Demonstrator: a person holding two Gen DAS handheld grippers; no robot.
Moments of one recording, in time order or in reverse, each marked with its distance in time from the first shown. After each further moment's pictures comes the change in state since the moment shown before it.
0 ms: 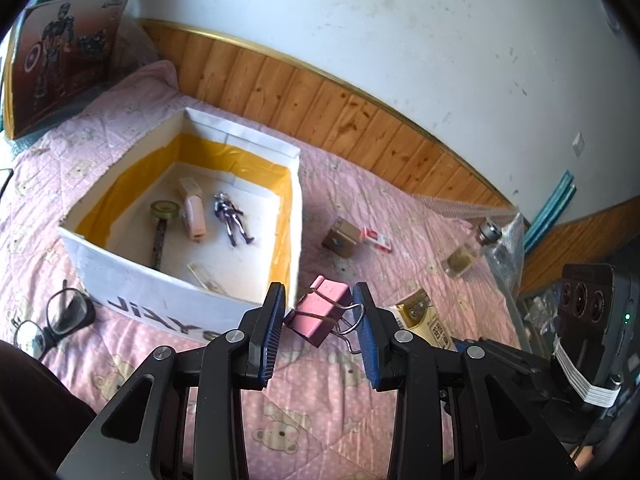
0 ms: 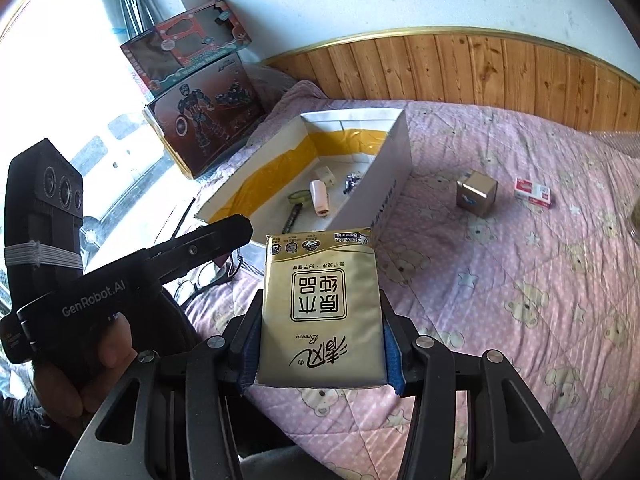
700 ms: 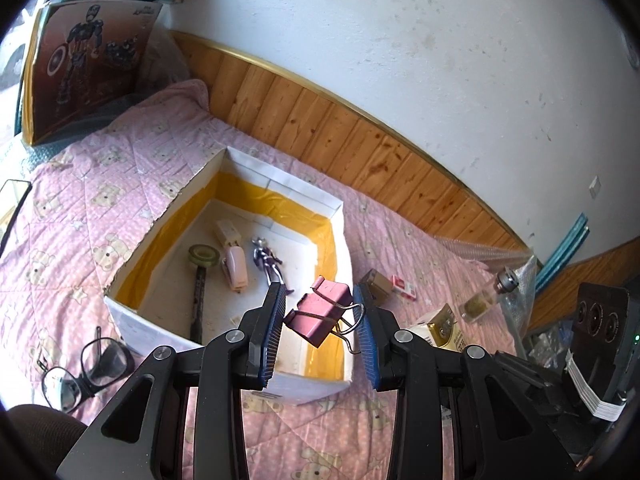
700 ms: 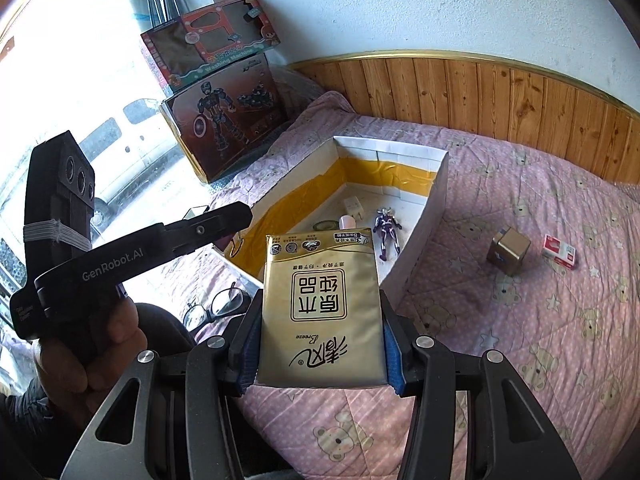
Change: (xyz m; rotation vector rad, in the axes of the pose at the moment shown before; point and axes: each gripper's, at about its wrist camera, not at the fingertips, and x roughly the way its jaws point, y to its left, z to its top) left arm -0.003 0.051 0.057 -0.072 -0.066 0.038; right arm 0.025 0.034 0.057 -0.093 -0.006 0.020
